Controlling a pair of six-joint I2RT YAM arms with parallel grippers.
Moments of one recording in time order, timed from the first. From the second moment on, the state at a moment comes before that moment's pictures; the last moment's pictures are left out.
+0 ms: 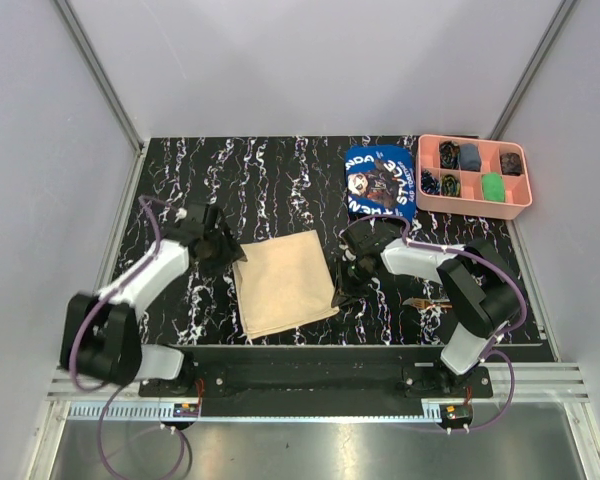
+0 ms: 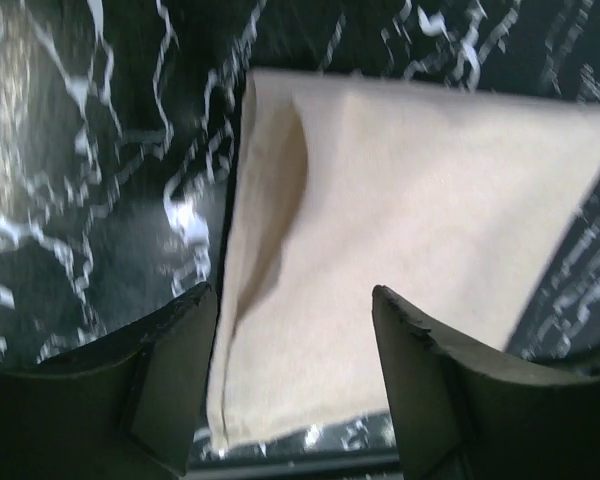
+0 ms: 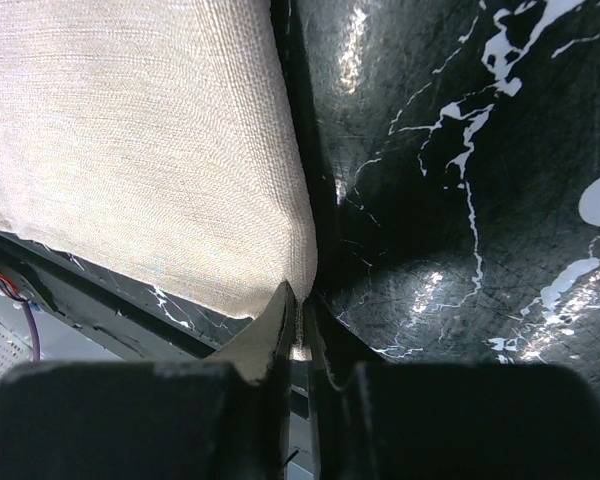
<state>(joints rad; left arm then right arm) -0.26 1.28 0.82 -0.59 0.06 -0.77 0.63 1.71 0.89 -0.42 -0.38 0.63</state>
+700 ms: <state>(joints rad) -0.16 1.64 0.97 -0.54 0.01 -0.61 0.62 1.70 0.88 -0.40 -0.40 0.61</state>
